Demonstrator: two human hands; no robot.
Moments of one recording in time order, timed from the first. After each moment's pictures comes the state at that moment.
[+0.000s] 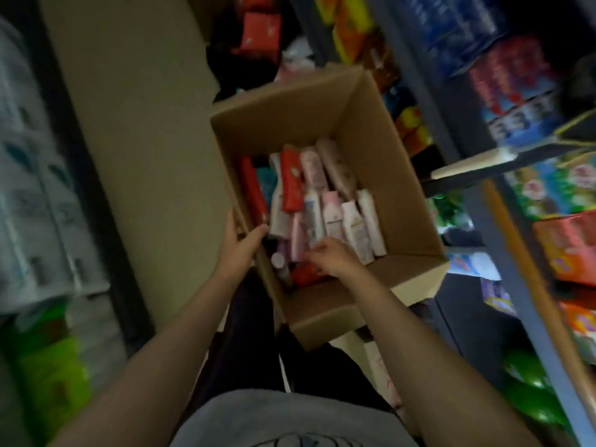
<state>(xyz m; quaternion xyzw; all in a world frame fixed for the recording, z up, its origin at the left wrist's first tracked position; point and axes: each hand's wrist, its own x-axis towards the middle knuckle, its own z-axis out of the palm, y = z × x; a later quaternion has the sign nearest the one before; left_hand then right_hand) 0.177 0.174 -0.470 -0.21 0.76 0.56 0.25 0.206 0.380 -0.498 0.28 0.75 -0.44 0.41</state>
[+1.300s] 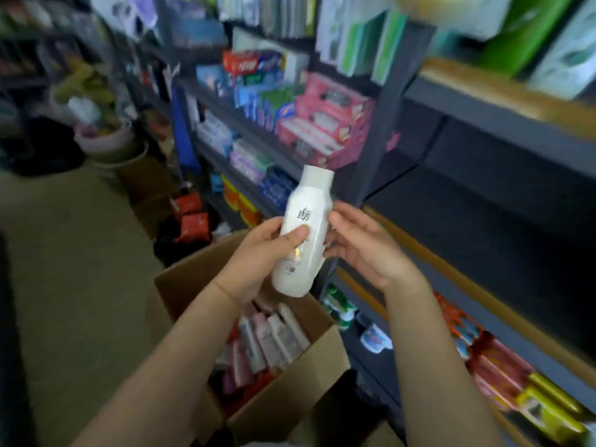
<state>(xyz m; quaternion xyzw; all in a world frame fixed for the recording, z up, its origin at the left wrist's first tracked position) 0.192 0.337 -0.150 0.18 0.61 0.71 0.31 0.274 0.504 -0.117 0.11 0.64 -0.76 -0.06</state>
